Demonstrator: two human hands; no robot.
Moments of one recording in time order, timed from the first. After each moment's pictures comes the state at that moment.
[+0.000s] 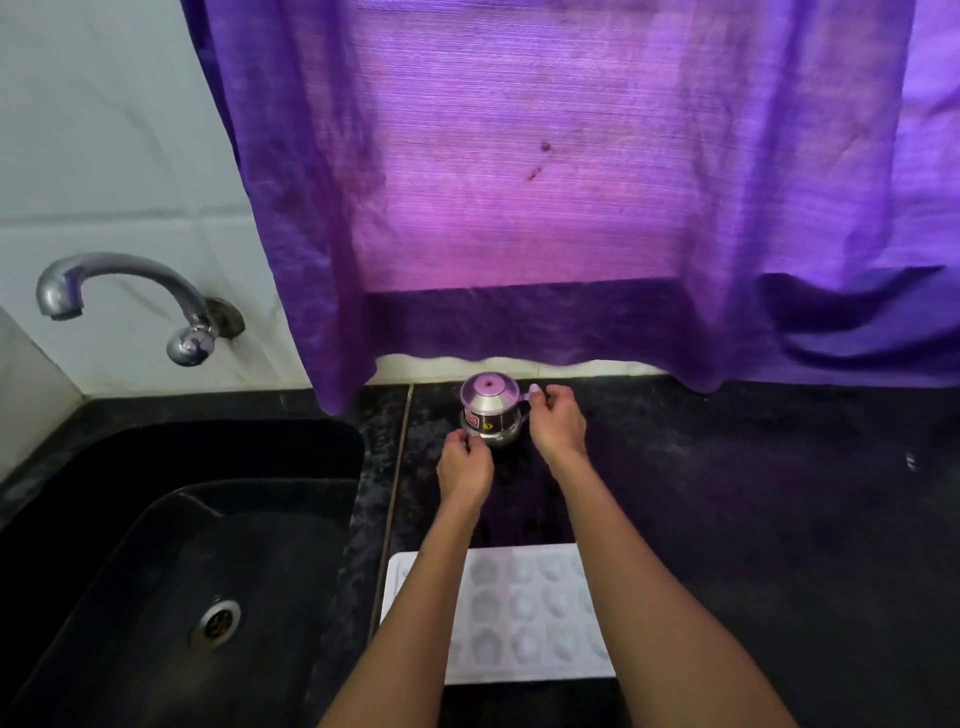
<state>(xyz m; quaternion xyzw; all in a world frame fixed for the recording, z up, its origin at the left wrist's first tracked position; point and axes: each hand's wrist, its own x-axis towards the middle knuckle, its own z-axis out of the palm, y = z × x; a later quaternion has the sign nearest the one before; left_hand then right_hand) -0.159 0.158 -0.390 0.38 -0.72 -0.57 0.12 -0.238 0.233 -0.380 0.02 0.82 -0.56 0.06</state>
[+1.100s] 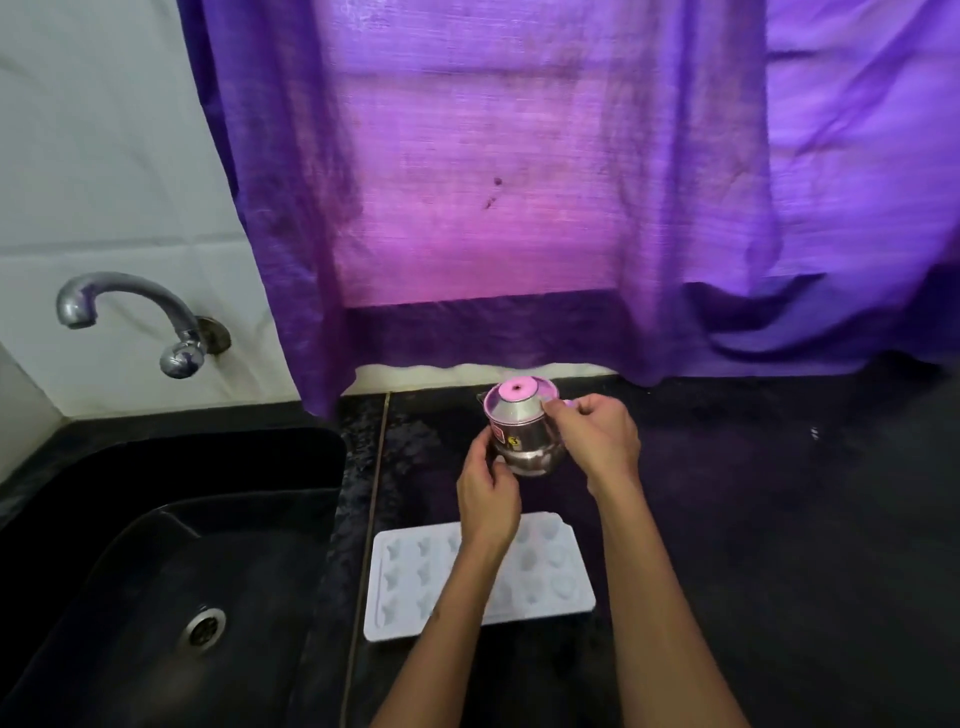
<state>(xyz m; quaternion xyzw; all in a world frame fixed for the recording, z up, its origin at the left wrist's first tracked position) -0.085 0.232 -0.369 0.18 -0.75 -0.60 0.23 -0.146 0.325 -0.311 0.06 0.83 -0.55 -0.02</state>
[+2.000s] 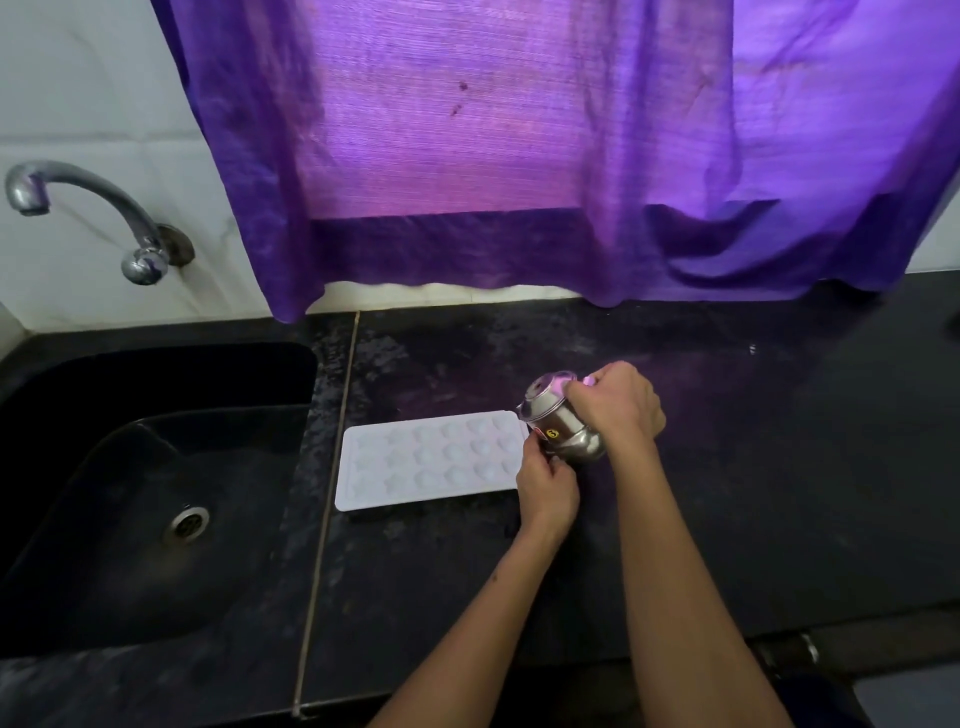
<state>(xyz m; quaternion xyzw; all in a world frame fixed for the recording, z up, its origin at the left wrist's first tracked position) -0.022 0.352 -0.410 0.23 -0.71 -0.66 0.05 -0.083 0.400 -0.323 0.11 0.93 -0.36 0.02</state>
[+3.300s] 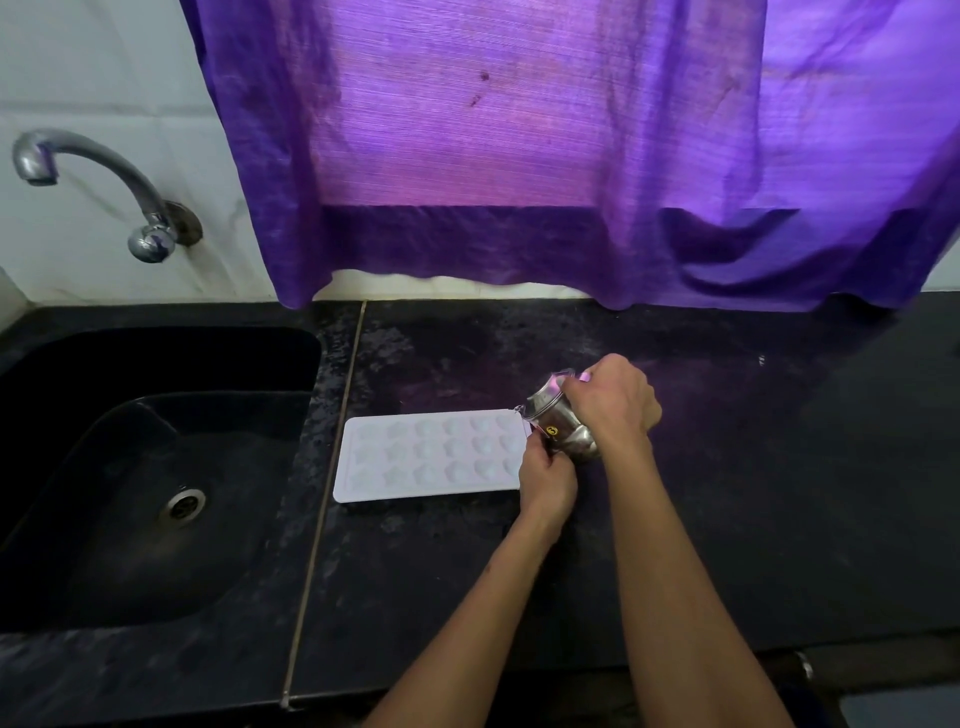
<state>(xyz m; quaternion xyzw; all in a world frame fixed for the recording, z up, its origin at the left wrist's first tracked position) -0.036 0.347 -0.411 0.25 -0.66 -0.71 0.01 -0.091 0.384 -0.320 0.09 0.96 -0.28 0.00</state>
